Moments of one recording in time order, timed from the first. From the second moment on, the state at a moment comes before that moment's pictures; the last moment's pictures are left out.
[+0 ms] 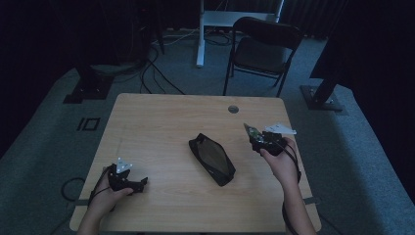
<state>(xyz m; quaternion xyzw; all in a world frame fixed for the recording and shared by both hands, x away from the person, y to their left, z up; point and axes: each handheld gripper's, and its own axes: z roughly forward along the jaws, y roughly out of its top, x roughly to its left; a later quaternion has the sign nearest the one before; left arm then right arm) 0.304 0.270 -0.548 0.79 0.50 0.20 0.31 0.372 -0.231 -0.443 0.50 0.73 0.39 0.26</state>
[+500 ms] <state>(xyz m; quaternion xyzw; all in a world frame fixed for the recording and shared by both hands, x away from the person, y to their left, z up) 0.304 0.270 -0.548 0.79 0.50 0.20 0.31 0.354 -0.194 -0.430 0.48 0.73 0.43 0.25</state>
